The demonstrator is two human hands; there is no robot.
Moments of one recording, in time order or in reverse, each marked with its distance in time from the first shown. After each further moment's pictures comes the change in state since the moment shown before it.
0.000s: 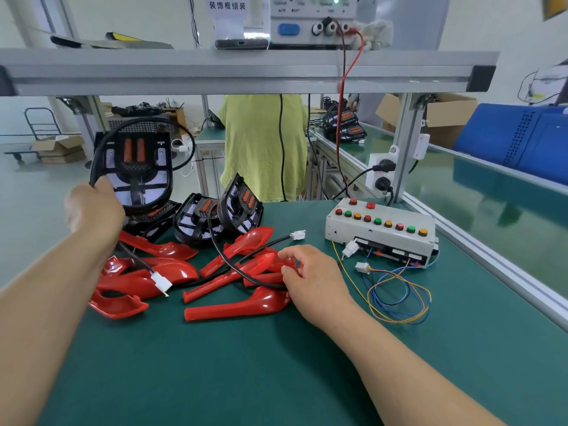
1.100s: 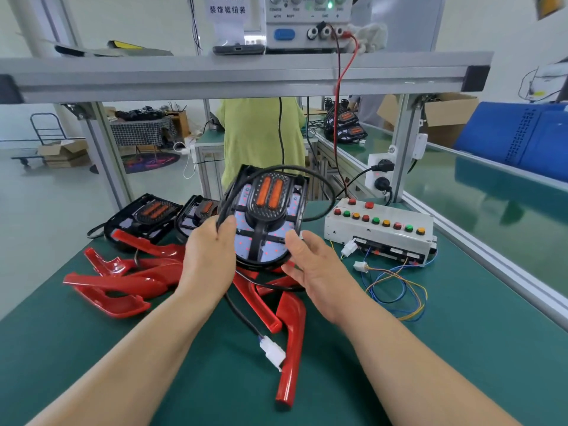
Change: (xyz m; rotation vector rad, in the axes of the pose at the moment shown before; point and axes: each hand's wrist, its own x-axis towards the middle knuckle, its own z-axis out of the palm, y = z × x) left_hand -0.173 0.038 0.028 -0.212 -0.426 0.240; right_hand 0.003 -0.009 -0.012 0.947 -0.151 0.246
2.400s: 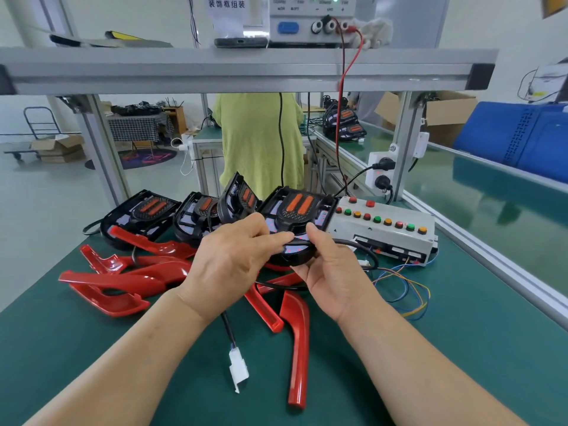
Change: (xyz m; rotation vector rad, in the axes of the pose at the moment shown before) left_hand -0.016 0.016 -0.013 0.361 -0.297 0.928; right_hand -0.001 -0.007 -0.002 0.622 0.016 -0.034
